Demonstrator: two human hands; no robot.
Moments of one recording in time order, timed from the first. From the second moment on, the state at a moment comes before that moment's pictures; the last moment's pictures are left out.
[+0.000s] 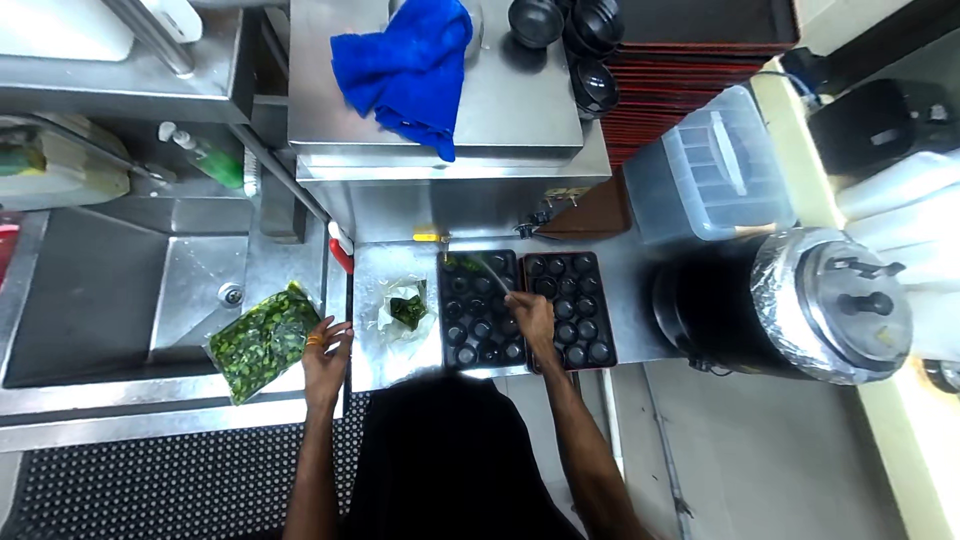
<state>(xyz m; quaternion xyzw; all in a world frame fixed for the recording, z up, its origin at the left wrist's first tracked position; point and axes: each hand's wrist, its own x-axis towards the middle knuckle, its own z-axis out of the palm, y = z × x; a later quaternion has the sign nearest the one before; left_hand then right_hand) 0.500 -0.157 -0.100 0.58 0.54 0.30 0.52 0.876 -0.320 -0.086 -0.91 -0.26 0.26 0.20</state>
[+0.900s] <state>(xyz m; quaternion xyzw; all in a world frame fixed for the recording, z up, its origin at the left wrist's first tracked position) 0.511 -0.155 -0.100 0.58 0.54 0.30 0.54 0.886 -0.309 -0.083 -0.94 -0.24 0.23 0.03</state>
